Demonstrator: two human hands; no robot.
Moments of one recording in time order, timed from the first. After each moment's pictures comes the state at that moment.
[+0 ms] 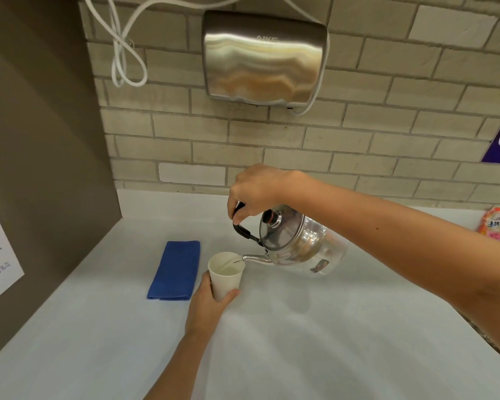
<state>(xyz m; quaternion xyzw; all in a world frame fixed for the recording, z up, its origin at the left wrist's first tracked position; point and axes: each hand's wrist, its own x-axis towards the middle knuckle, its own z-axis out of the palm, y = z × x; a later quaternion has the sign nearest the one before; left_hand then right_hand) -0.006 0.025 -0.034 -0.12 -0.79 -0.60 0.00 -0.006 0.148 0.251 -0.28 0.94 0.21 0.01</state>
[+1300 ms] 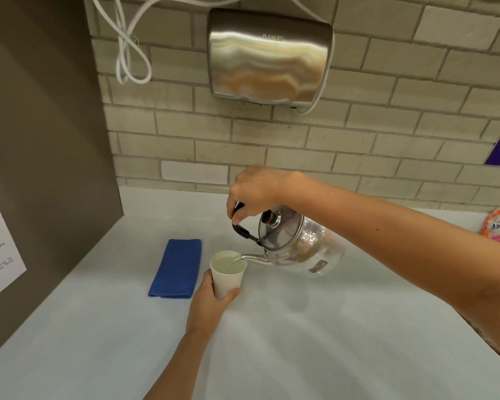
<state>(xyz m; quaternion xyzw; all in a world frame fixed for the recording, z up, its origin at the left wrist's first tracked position) -0.010 0.025 -0.040 -0.13 -0.78 -0.61 0.01 -0.010 0.144 0.247 -0.28 0.94 0.21 0.01</state>
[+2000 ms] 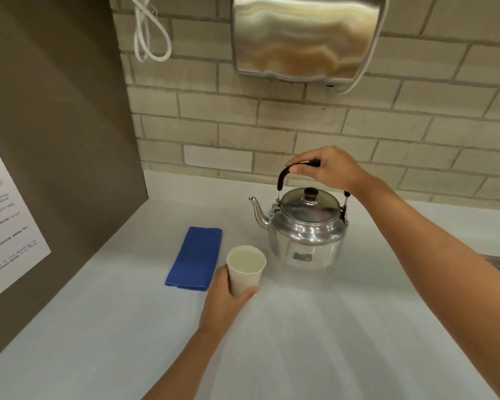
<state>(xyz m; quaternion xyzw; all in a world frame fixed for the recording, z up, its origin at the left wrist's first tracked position) -0.010 0.023 -0.039 -0.12 -0.78 -0.61 0.00 -0.050 0.256 0.216 -0.10 0.95 -0.23 -0.17</state>
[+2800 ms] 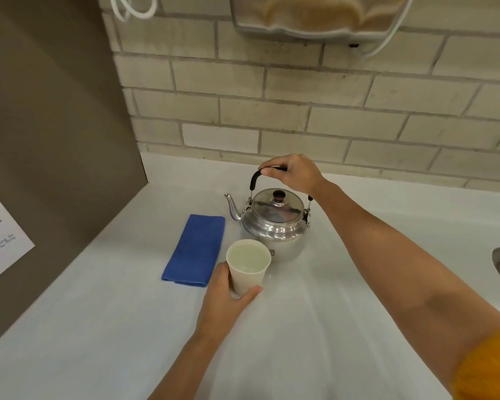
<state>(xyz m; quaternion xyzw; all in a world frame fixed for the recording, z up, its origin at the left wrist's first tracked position) -0.008 0.022 -0.036 -0.10 -0.81 -0.57 0.01 -0.140 0.230 0.128 -0.09 0.94 -0.30 -0.13</state>
